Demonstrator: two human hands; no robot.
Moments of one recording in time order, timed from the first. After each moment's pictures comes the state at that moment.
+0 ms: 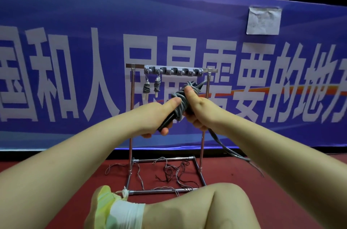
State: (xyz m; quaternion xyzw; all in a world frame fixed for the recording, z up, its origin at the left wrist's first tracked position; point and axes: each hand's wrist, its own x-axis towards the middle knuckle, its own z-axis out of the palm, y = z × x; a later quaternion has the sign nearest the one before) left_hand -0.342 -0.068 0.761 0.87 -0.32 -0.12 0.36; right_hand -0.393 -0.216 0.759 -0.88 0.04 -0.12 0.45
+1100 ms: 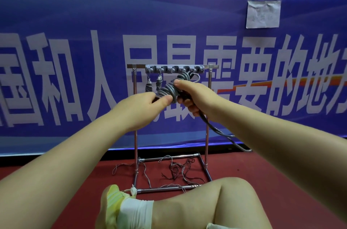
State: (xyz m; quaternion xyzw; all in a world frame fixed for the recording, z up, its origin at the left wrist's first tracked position) left_hand -0.318 -0.043 0.760 0.89 -0.36 0.12 0.25; right_hand -0.383 -0.202 0.772 -0.84 0.03 -0.15 0.52
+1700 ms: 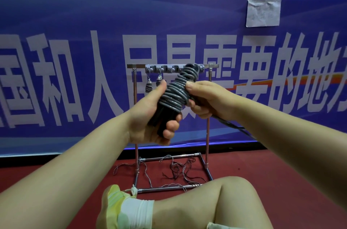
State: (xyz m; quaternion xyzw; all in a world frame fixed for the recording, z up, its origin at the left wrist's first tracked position) left_hand -0.342 -0.047 0.757 0.62 -0.31 -0.41 0.59; right_hand -0.403 -0.225 0.773 -0.81 -0.17 -0.06 0.56
